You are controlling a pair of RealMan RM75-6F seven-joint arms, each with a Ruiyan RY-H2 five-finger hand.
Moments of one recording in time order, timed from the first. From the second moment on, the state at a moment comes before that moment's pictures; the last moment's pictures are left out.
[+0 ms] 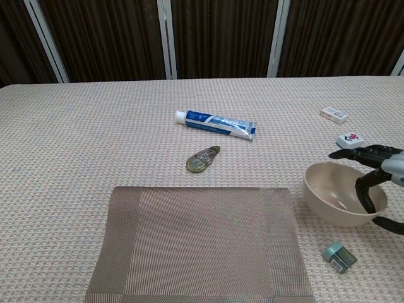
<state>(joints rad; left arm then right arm) -0.08 -1.11 -0.05 -1.61 1.54 1.55 0.03 0.37 -1.40 -0.02 -1.39 -1.68 1.15 -0.07</state>
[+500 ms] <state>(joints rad) -0.08 -1.11 -0.05 -1.62 1.54 1.55 0.02 0.38 -1.39 0.10 -1.32 -1.56 1.21 0.05</state>
